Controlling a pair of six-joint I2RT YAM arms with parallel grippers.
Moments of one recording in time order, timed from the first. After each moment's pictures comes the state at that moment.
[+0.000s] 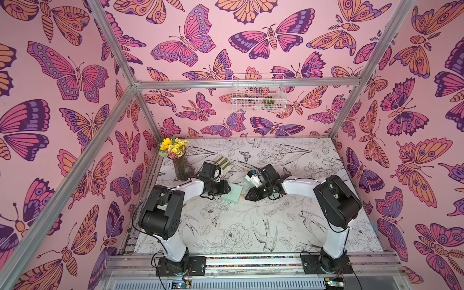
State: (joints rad) left arm -0.31 1.72 0.92 -0.26 0.42 -0.37; right arm 0.62 1.91 1.08 -0.22 -0.57 0.22
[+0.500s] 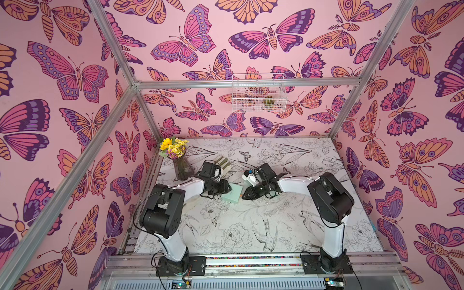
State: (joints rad) left arm -0.31 1.74 0.93 -0.26 0.43 -0.37; right arm 0.62 1.98 1.15 -0.22 -0.61 0.21
